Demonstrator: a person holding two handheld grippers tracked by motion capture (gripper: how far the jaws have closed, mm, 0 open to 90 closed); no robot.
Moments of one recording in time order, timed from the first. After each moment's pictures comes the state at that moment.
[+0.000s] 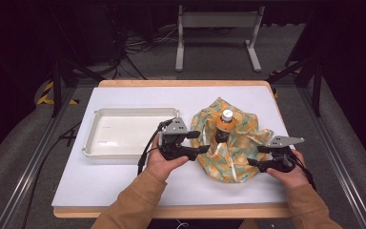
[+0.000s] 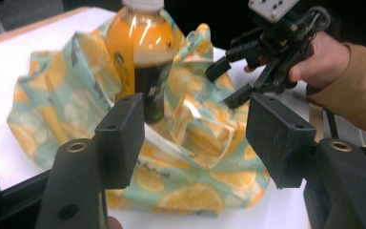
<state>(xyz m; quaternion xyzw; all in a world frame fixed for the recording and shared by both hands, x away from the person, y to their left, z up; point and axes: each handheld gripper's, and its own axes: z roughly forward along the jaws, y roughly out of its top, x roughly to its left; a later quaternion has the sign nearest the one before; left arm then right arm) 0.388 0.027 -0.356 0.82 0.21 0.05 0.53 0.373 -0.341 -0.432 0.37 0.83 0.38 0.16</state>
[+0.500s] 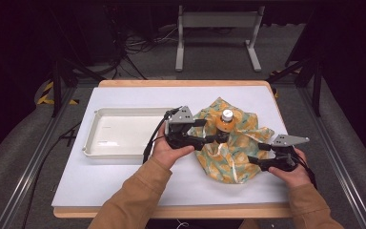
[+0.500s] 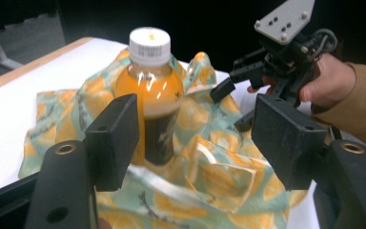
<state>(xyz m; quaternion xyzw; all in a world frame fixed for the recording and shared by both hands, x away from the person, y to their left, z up) 0.411 0.010 -0.339 0.81 0.18 0.06 0.55 0.373 -0.346 -0.425 0.36 0.82 0.42 0.16</state>
